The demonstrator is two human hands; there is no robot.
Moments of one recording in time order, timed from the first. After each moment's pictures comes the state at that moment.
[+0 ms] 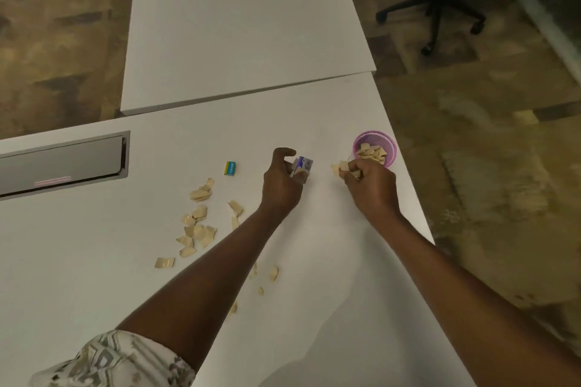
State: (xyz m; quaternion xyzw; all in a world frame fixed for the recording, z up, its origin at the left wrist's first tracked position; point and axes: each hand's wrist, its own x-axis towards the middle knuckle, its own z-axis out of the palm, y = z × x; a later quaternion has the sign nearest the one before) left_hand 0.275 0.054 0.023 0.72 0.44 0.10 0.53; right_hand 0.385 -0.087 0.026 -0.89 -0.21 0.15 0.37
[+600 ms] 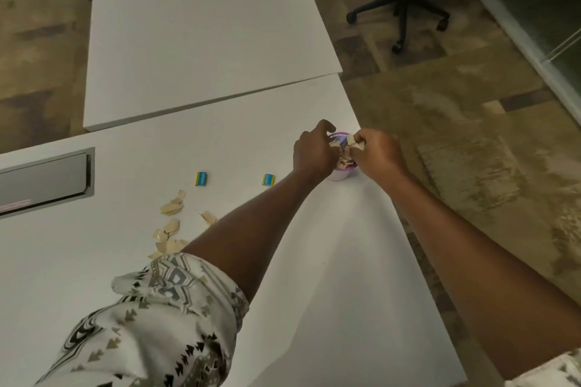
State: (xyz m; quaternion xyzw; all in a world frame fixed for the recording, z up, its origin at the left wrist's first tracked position) left_hand 0.401 0.009 0.042 0.85 0.32 0.02 0.41; right_hand 0.474 -0.104 0.052 -0.93 -0.19 0.16 0.26
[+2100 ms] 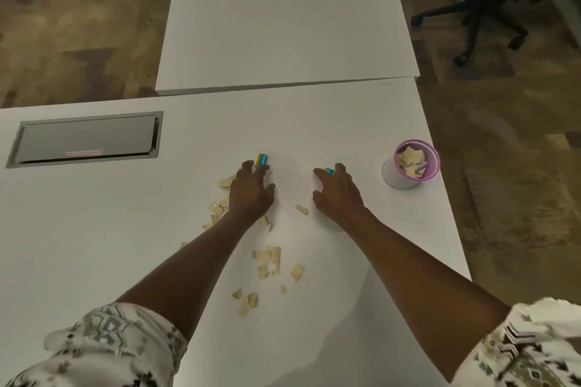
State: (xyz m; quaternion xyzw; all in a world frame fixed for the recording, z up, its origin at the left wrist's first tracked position) left_hand 0.180 0.146 -0.030 0.86 0.44 -0.04 0.25; right_hand 0.324 0.010 -0.018 -0.89 -0.36 0.27 0.10
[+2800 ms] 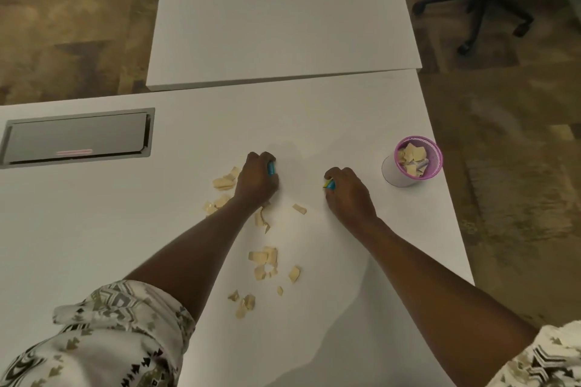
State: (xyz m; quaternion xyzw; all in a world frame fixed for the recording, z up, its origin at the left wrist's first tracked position) left_hand 0.214 0.158 -0.041 0.82 0.45 -0.02 0.34; right_hand 0.337 -0.015 -0.031 -0.88 -0.36 0.22 0.21
